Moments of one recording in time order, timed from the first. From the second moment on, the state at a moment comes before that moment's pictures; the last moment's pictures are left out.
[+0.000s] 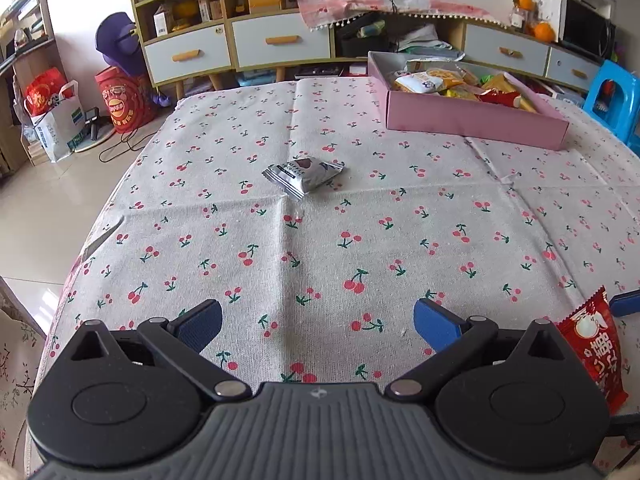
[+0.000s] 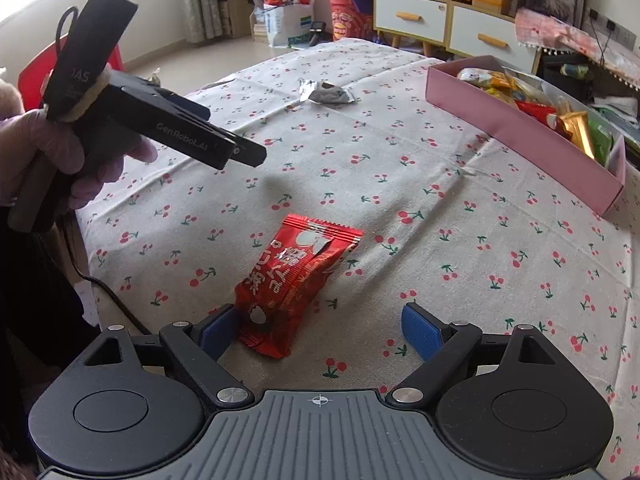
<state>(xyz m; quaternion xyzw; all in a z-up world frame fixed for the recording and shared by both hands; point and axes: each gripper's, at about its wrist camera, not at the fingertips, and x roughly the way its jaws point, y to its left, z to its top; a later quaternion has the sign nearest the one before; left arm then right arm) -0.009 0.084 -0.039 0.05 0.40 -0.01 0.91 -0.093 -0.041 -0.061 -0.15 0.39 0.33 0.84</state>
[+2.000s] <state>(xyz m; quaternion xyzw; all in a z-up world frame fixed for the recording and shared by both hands) 0.085 0.095 -0.040 0.05 0.39 -0.07 0.92 0.003 -0.071 -0.054 0.02 0.42 0.16 0.89</state>
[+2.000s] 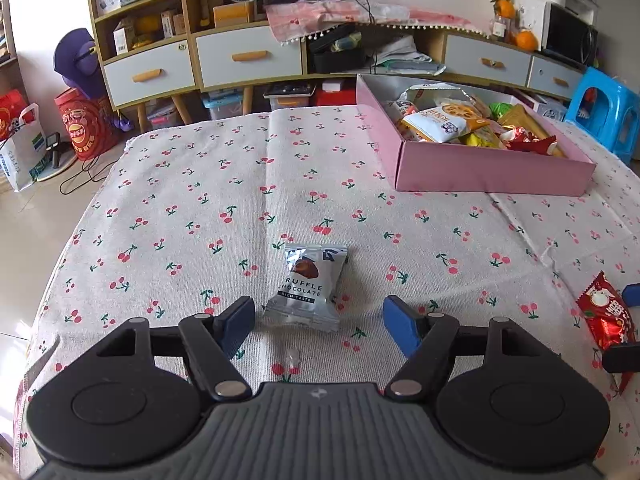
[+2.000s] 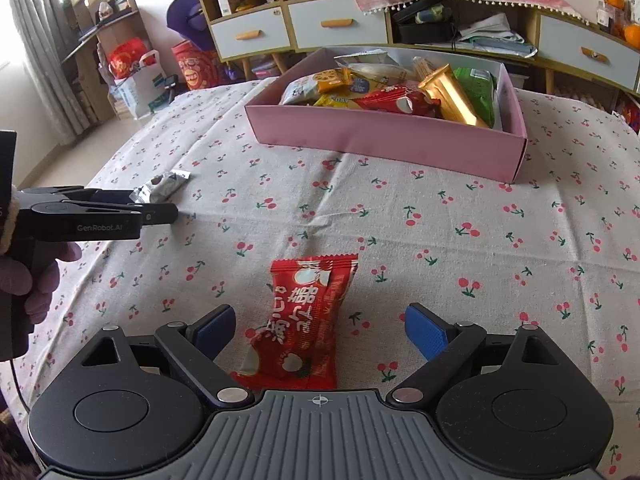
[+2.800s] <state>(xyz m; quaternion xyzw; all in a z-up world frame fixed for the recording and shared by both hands) 0.090 0.092 -0.034 0.03 0.40 -0.03 0.91 0.000 -0.059 -0.050 -0.02 0.43 0.16 0.89</state>
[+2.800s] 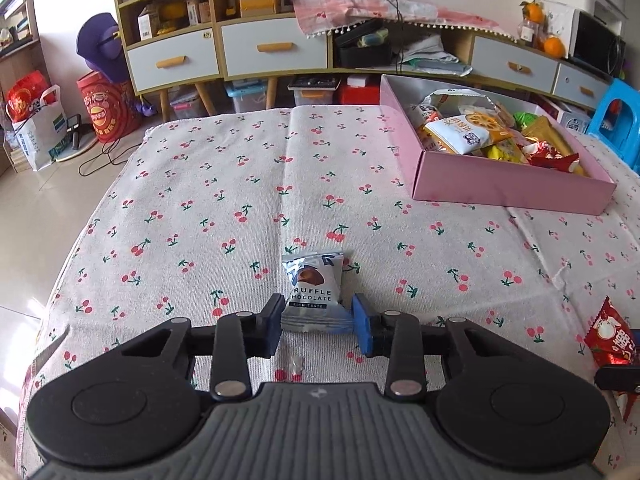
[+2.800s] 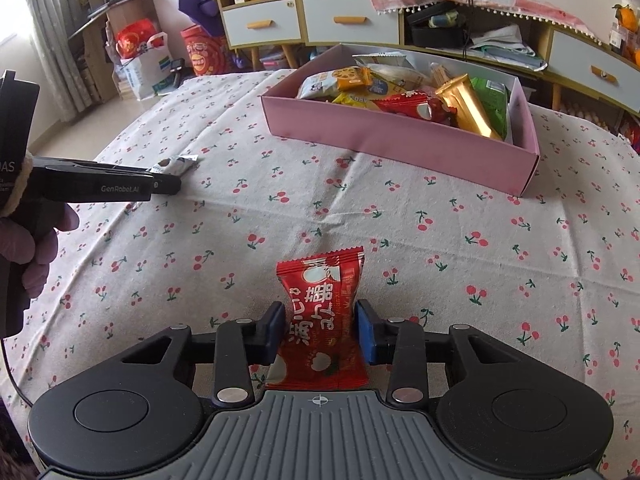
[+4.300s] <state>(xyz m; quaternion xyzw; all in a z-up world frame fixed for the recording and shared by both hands) 0.146 0.023 0.018 -0.14 0.40 -0.09 0.90 0.105 -0.127 0.028 0.27 0.38 0.09 0.88</state>
